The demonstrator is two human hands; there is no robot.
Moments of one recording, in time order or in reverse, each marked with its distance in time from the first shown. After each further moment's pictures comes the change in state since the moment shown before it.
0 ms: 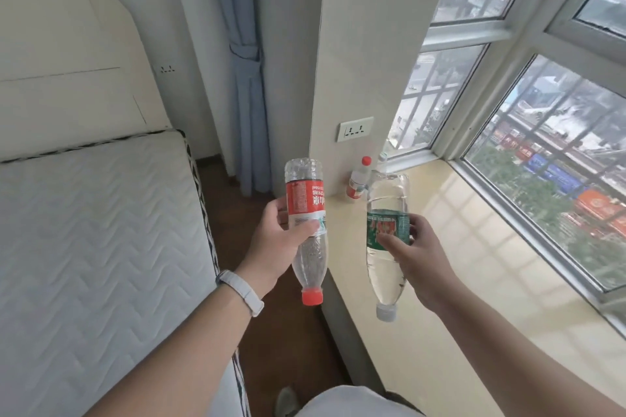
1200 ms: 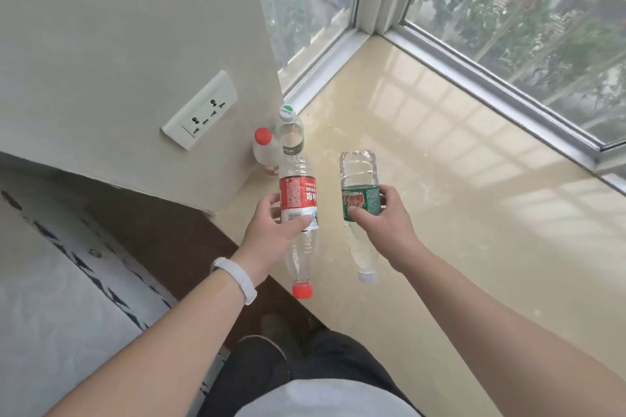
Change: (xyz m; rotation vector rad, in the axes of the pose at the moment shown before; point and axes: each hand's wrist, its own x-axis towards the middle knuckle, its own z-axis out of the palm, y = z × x) left_hand 0.301 -0.093 0.191 0.348 -0.396 -0.481; right_hand 0.274 0.140 -0.058 0.058 0.260 0.500
